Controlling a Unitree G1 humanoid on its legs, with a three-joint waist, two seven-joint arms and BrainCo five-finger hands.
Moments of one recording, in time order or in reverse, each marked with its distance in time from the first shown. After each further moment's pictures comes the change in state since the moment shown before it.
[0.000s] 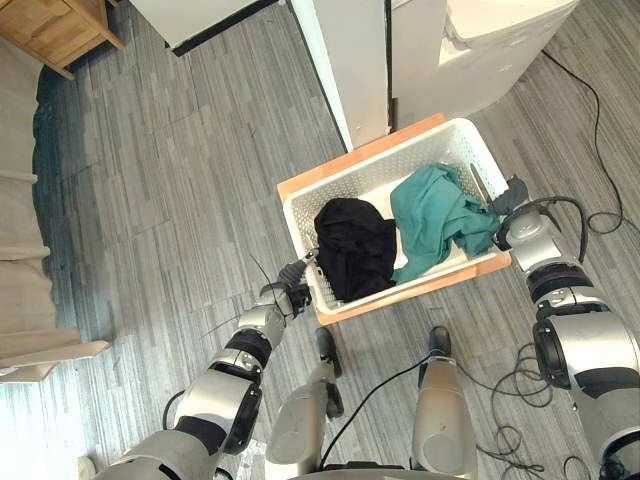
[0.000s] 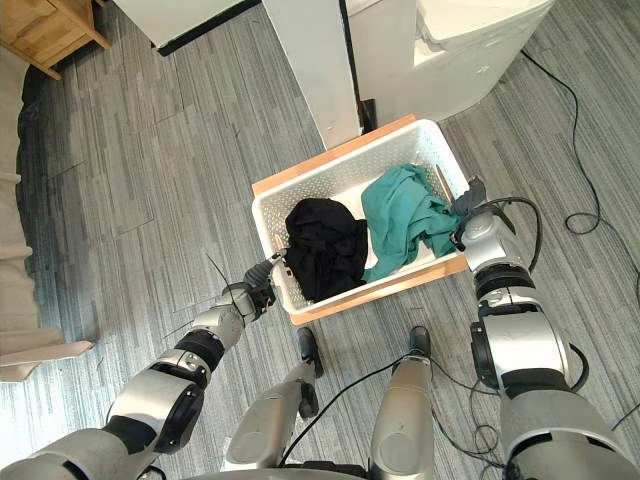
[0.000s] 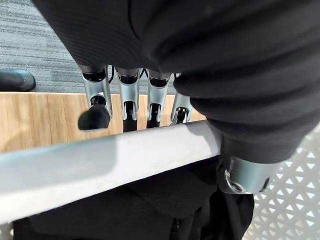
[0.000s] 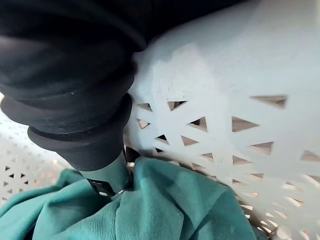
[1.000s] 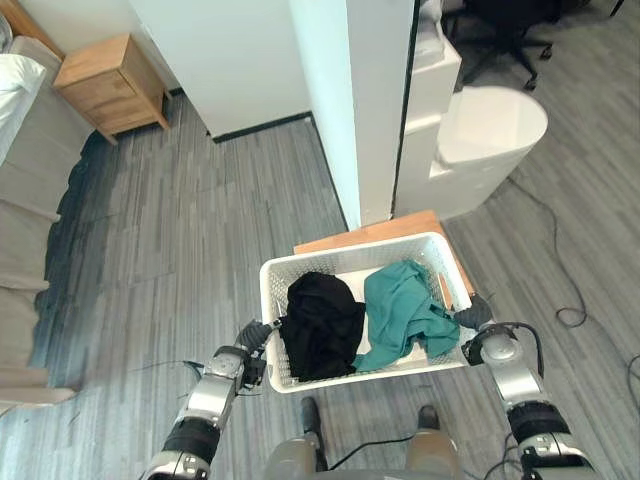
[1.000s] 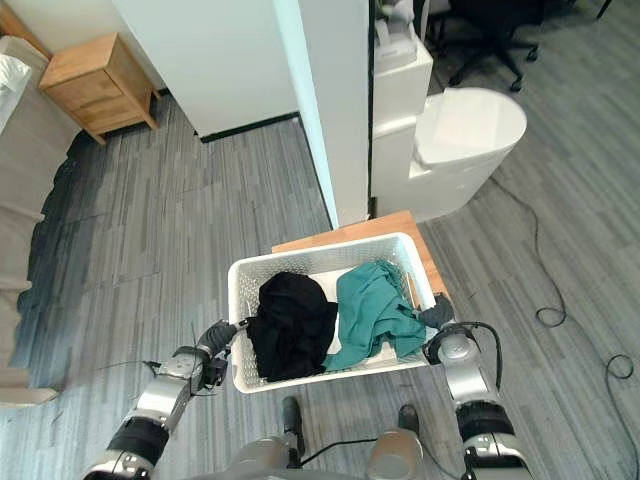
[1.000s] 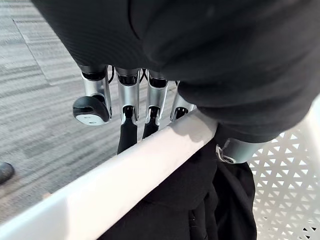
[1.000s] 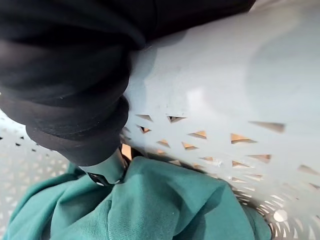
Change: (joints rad) left arm 0.605 0.166 0.045 -0.671 0.501 0.157 -0.172; right arm 0.816 0.203 -0.154 -0.740 0.128 0.055 0.100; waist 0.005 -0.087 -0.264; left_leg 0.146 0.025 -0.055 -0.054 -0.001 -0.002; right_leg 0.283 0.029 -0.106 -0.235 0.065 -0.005
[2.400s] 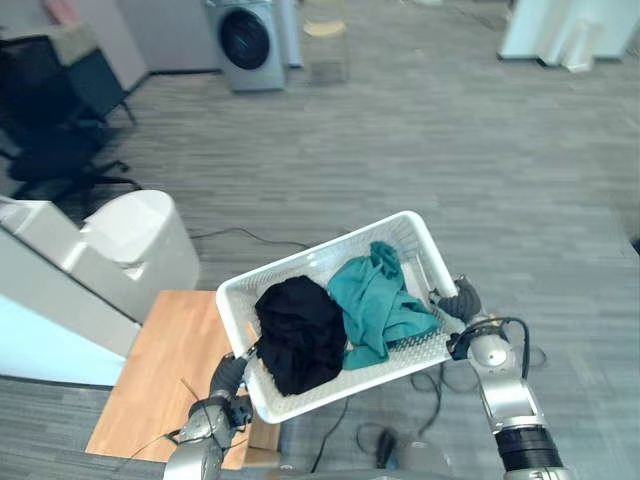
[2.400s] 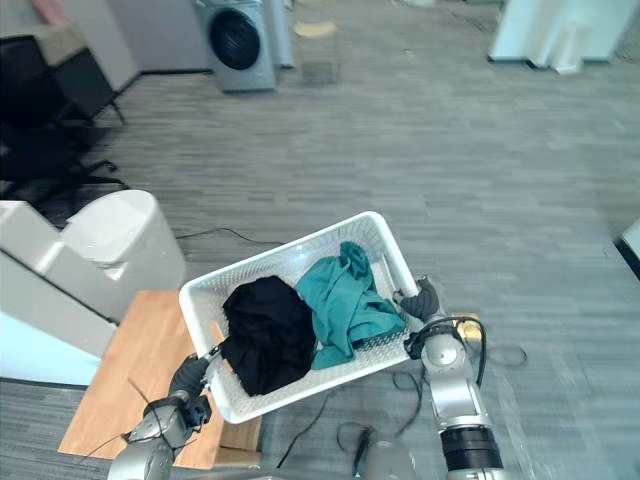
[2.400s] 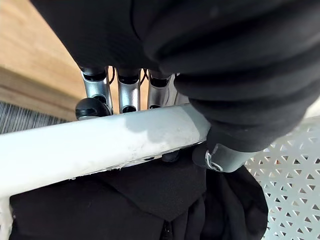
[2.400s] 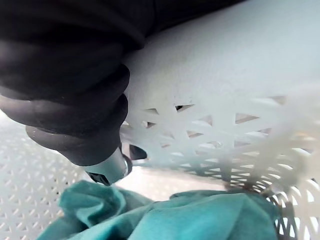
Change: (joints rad) left arm 0.305 -0.116 0.109 -0.217 -0.235 -0.049 0.131; right arm 0.086 0.102 0.032 -0.277 -0.062 0.006 -0.013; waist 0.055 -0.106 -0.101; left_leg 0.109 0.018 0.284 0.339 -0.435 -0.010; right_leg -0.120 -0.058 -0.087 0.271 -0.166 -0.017
